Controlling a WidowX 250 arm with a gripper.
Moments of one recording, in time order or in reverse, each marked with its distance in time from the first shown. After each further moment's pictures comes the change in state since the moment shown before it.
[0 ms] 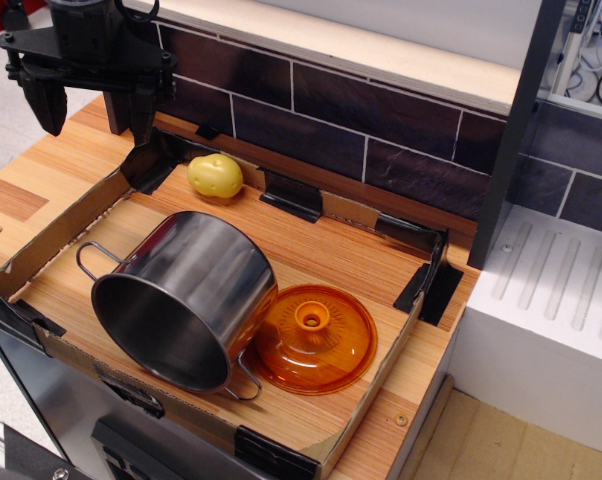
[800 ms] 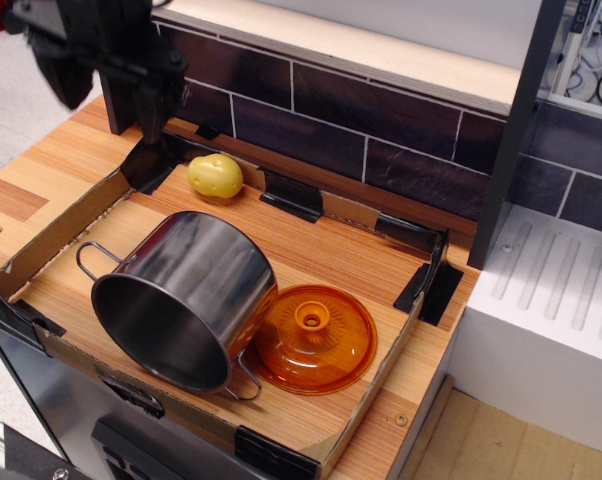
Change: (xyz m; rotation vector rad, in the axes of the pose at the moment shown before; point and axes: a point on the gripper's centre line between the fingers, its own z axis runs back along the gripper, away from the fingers) arm -0.016 -0.015 0.042 -0.063 -0.142 -0.375
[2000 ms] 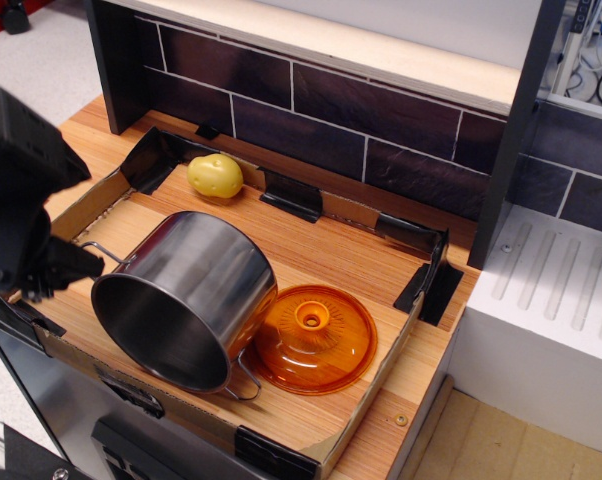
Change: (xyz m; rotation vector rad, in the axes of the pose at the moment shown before) arm -0.094 -0.025 0.007 -0.108 -0.347 -0.884
